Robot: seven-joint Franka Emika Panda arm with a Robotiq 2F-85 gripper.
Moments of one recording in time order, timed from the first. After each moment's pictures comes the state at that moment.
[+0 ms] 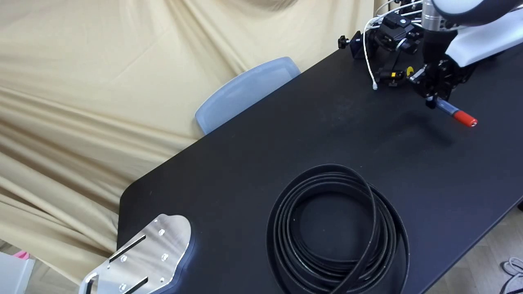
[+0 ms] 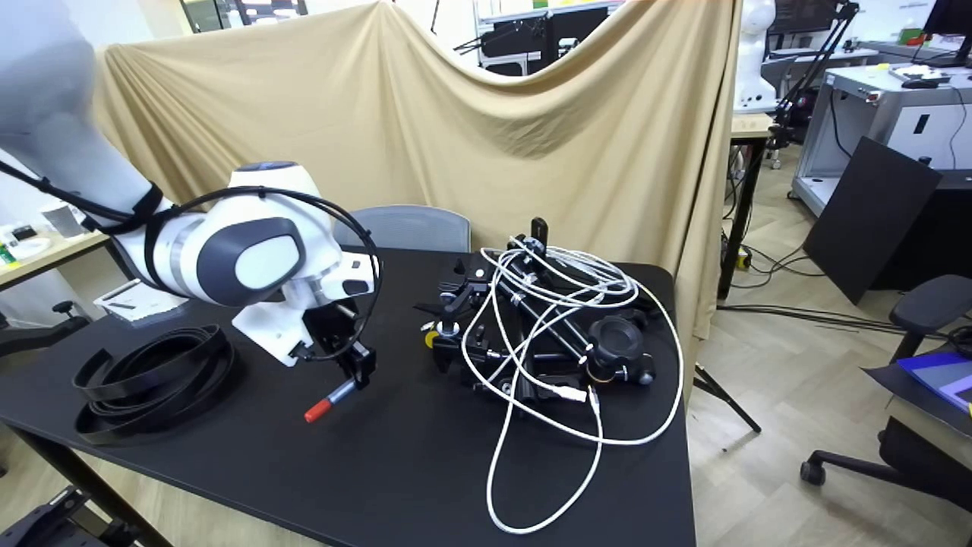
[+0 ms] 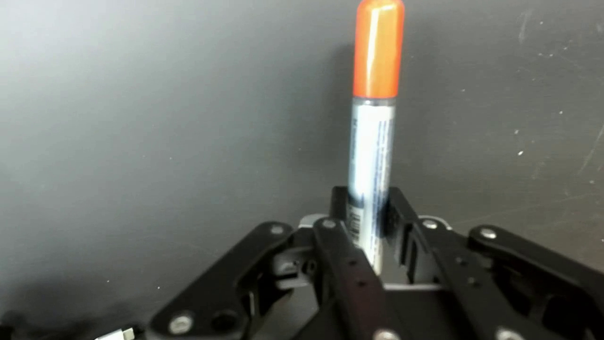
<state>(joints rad) 0.00 0.28 -0.07 -2.52 0.02 2.84 0.20</state>
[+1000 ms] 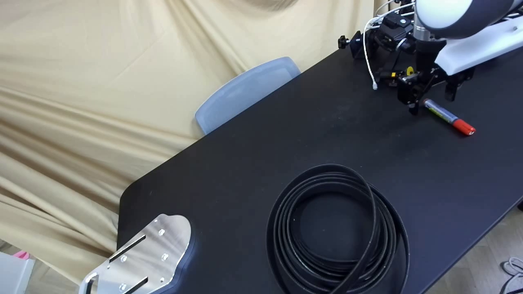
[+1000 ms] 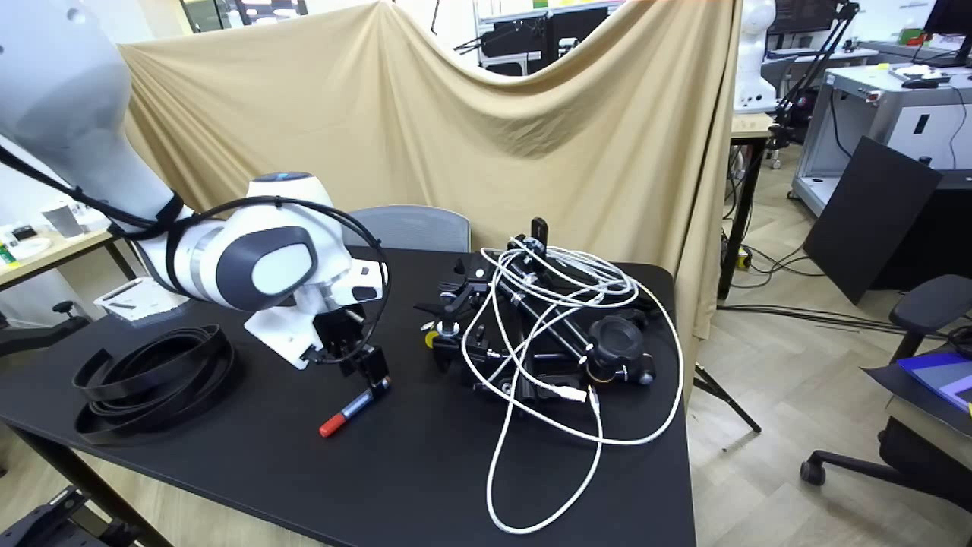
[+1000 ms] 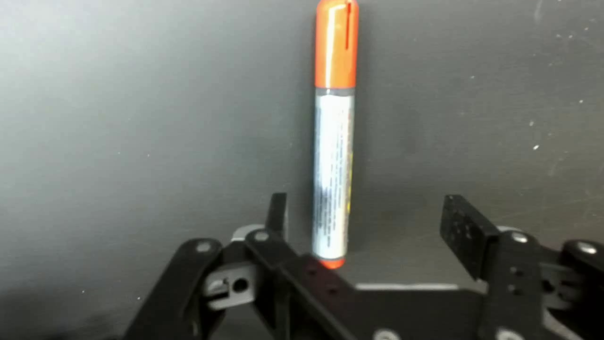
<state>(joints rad) 0.01 0.35 -0.07 -2.47 0.04 2.84 0.20</state>
